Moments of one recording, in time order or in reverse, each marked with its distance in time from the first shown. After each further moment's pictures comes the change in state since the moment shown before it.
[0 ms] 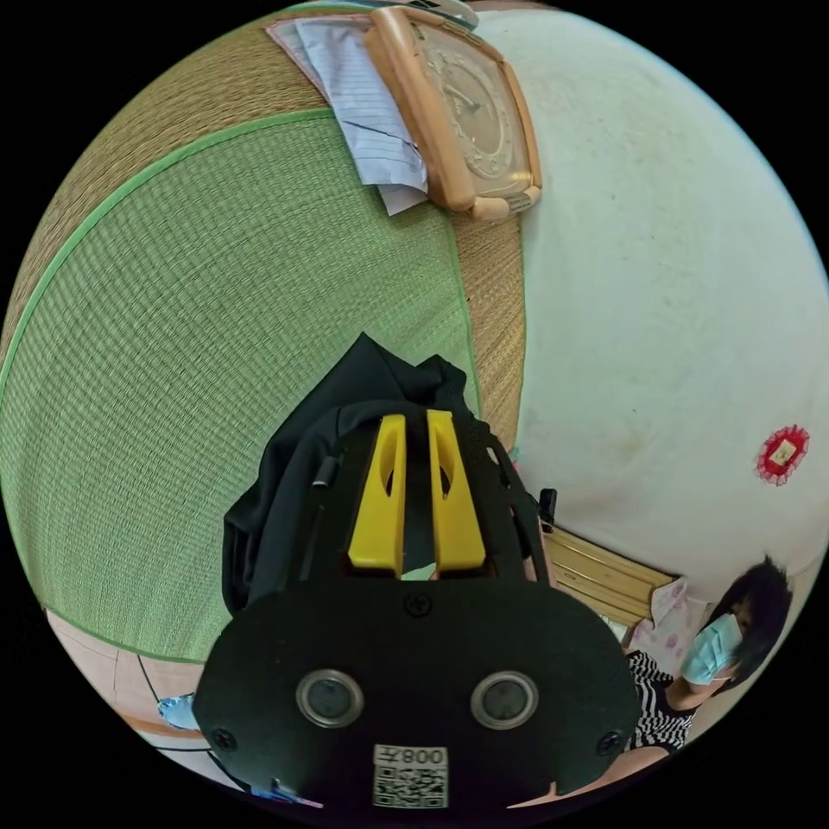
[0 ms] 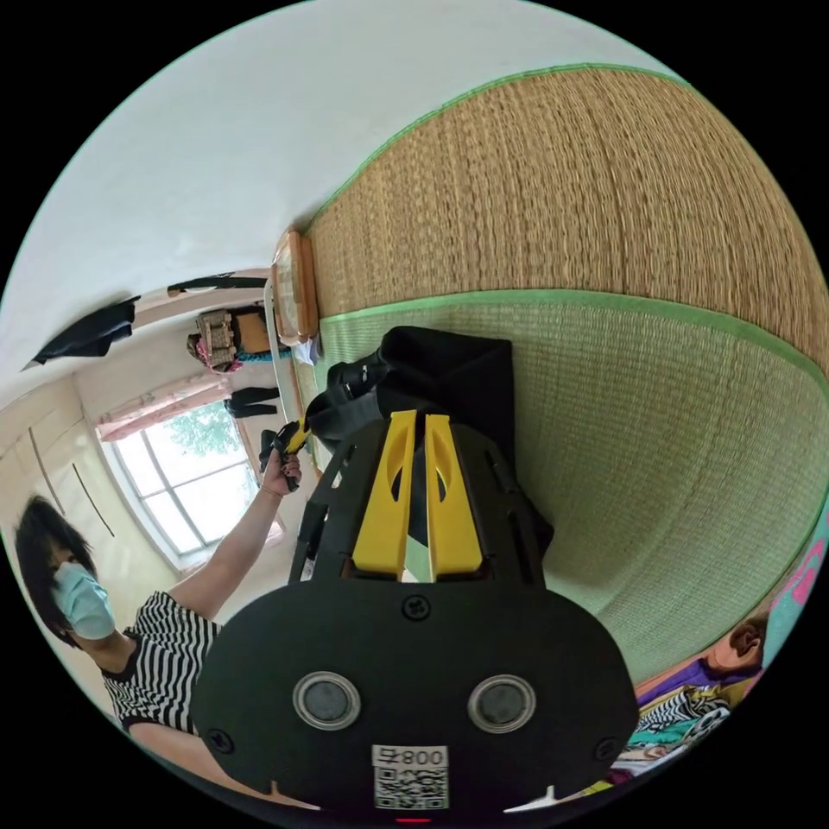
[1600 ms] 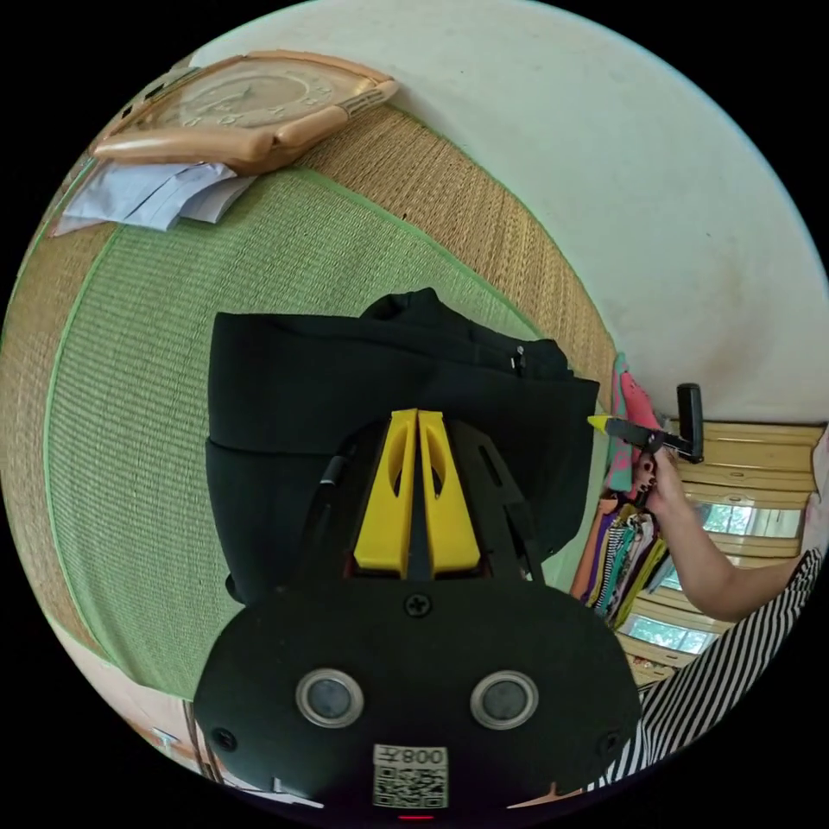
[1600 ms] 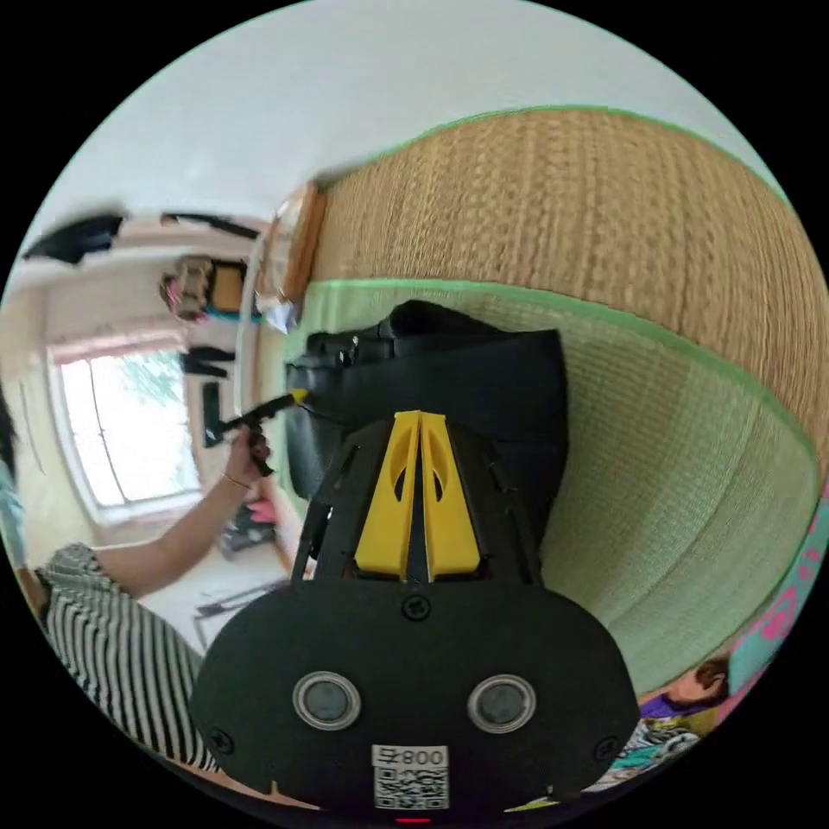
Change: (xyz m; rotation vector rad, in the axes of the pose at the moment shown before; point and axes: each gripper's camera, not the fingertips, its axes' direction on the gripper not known) left arm 0.102 -0.073 0.148 -0.043 -0.452 0.486; right arm -0.247 0.023 0.050 -0.002 0.316 -0.268
